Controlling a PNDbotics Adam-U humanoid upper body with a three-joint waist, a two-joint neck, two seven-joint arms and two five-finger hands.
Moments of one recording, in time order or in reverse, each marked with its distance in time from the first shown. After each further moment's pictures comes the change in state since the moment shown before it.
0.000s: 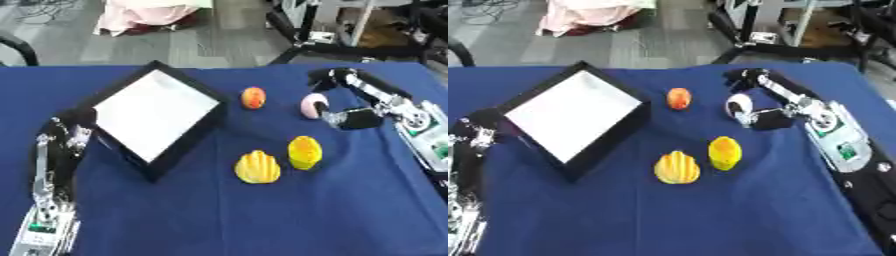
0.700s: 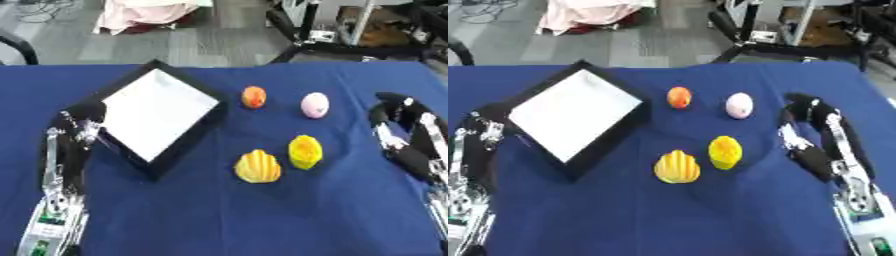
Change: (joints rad) left arm -0.004 0.000 0.007 -0.005 -0.001 -0.002 0.009; right arm 0.436 0.071 -0.161 -0.513 -0.208 0.123 -0.376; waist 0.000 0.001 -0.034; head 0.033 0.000
